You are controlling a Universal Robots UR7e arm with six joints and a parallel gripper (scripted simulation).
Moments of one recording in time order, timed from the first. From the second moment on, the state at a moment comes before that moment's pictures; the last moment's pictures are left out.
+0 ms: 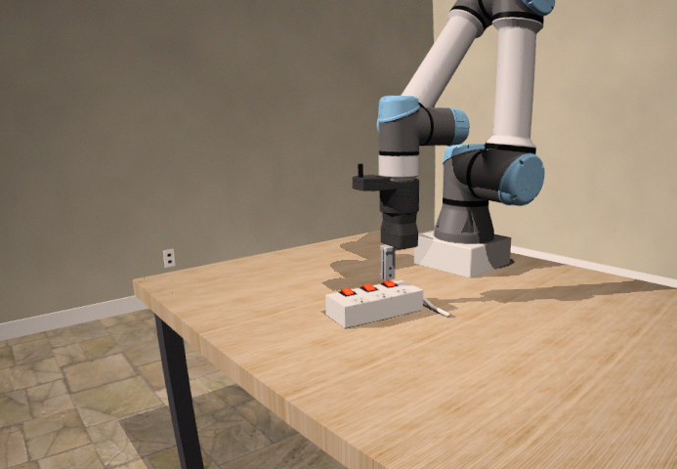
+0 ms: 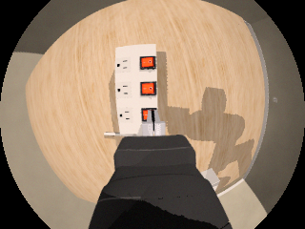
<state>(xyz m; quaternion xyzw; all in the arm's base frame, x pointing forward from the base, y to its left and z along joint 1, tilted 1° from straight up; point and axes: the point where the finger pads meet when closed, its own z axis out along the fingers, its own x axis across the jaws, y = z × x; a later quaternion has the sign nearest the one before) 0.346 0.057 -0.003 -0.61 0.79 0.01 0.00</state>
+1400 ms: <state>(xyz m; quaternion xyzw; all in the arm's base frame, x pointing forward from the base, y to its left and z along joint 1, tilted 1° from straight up) 0.347 0.057 -0.009 -0.61 0.79 0.01 0.00</state>
